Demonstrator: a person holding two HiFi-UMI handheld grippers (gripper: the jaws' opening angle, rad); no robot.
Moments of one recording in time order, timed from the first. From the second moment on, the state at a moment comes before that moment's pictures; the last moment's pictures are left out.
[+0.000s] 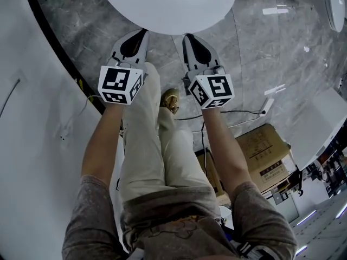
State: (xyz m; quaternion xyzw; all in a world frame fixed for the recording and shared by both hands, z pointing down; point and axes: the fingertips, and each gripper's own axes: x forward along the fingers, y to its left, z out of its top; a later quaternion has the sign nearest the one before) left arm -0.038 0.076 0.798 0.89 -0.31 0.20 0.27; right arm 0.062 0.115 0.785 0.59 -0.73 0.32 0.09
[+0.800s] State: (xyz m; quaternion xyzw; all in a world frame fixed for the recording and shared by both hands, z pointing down) left arm -0.035 0.066 0.699 0.89 -0.32 0.17 0.27; right arm 0.064 0.108 0.682 0.59 -0.75 0.29 0.08
